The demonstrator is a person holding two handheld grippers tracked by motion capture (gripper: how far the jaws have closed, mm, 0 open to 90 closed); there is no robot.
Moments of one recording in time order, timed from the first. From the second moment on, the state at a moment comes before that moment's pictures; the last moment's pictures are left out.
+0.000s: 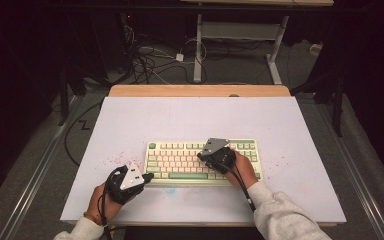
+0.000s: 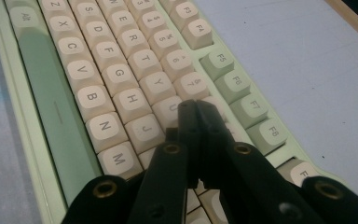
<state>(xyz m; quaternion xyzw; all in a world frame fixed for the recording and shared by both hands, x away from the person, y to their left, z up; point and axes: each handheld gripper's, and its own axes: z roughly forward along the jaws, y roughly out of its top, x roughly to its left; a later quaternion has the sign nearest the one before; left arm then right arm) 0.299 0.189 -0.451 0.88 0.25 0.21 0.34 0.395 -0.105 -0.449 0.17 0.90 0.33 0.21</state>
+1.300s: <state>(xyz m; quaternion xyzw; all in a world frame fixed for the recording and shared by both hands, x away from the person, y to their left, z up) 0.299 0.187 -0.451 0.88 0.24 0.21 0.33 0.360 -0.141 -0.419 0.18 0.87 0.40 0.23</state>
